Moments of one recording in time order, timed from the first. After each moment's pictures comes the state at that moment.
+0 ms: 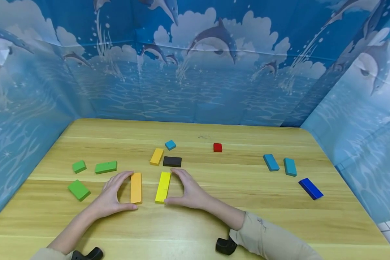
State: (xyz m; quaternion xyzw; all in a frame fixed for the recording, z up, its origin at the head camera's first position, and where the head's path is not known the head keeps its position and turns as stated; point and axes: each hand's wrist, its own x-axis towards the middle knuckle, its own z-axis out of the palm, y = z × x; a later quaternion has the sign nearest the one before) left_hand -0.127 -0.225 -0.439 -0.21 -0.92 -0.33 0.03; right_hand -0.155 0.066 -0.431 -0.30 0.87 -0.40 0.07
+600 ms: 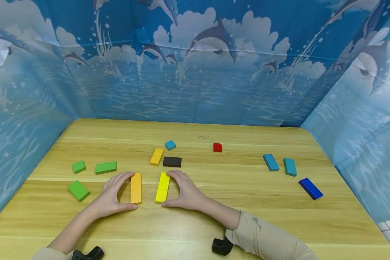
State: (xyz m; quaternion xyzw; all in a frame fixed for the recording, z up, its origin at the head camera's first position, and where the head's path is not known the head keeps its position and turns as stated) left_hand -0.128 -0.226 -0.439 -0.23 -0.92 -0.33 0.03; right_hand -0.152 0.054 -0.429 -0.30 0.89 -0.34 0.05
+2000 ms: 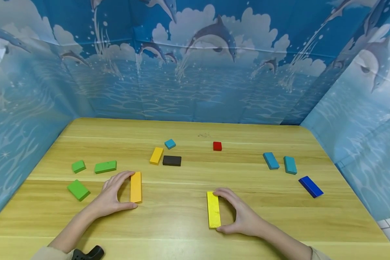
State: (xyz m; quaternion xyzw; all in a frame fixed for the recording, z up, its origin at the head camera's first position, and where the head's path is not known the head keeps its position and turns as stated) left_hand -0.129 -0.224 -0.439 -0.22 -0.92 -0.32 0.02; right_hand -0.090 0.192 -0.429 -0.31 0.87 -0.38 0.03
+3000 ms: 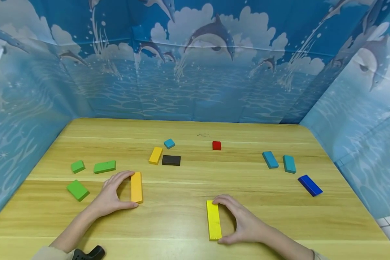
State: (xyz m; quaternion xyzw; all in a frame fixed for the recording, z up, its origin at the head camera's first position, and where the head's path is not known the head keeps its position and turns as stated) left_hand -0.130 -0.219 -0.441 -0.20 -0.92 -0.34 0.04; right_hand -0.081 0.199 -0.435 -0.36 0.87 -0.34 0.03
